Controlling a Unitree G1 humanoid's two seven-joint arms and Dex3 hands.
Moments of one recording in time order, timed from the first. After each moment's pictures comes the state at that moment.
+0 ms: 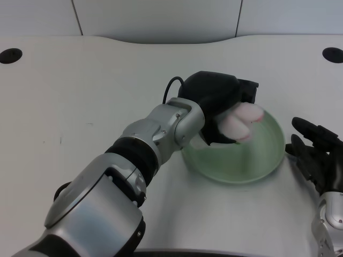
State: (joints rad) left arm -1.12 -0.15 -0.58 1.30 0.68 -0.36 0.18; right arm -0.51 -0.01 -0.19 1.18 0.00 -0.64 -0.23
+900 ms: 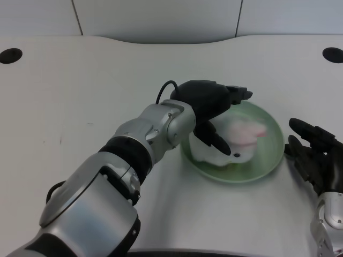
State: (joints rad) left arm -1.12 -0.12 -0.59 1.32 0.68 -0.34 0.04; right arm -0.51 -0.01 -0.19 1.18 0.02 -0.63 -0.22
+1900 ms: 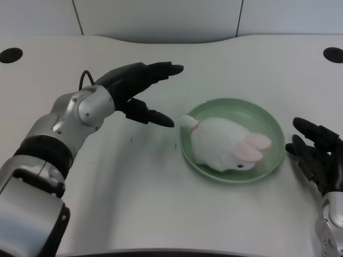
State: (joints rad) left arm -1.00 0.20 -0.35 1.21 0.43 -0.52 -0.21; right arm -0.51 -0.03 -0.20 1.19 0.02 -0.63 -0.20
